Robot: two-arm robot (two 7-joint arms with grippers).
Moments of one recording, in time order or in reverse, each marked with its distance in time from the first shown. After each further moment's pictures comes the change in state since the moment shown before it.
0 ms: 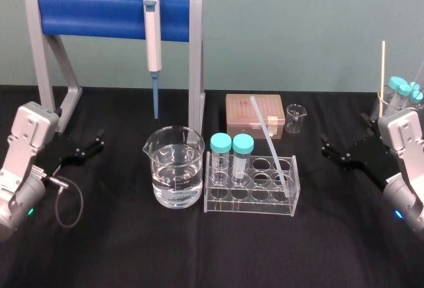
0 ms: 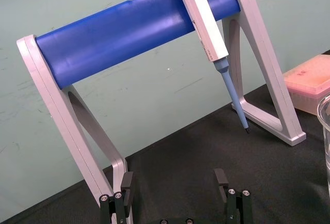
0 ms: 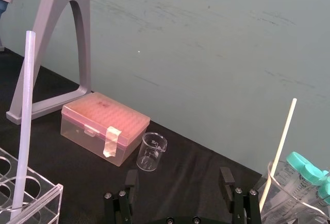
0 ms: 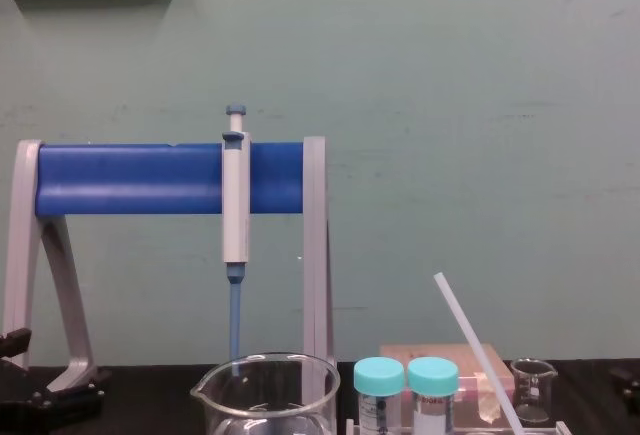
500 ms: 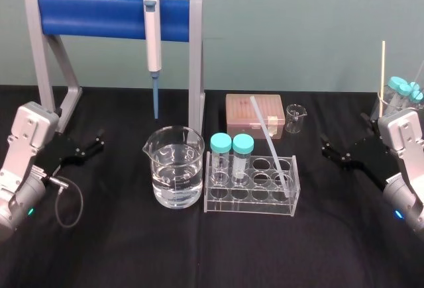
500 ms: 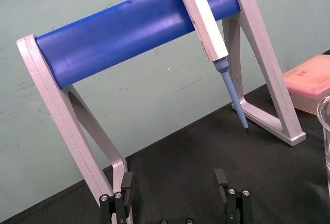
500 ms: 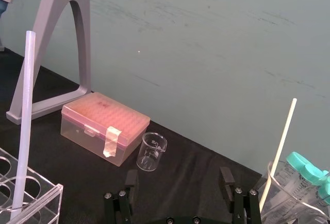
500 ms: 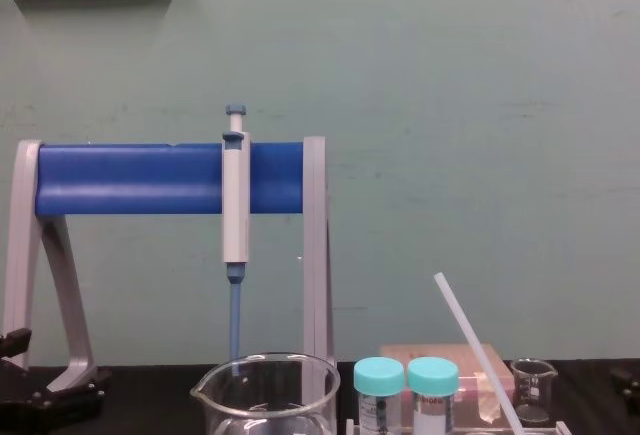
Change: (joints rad) left arm 0.000 0.000 0.000 0.000 0.000 0.000 0.000; right arm 0.000 0.000 0.000 0.000 0.000 0.000 0.000
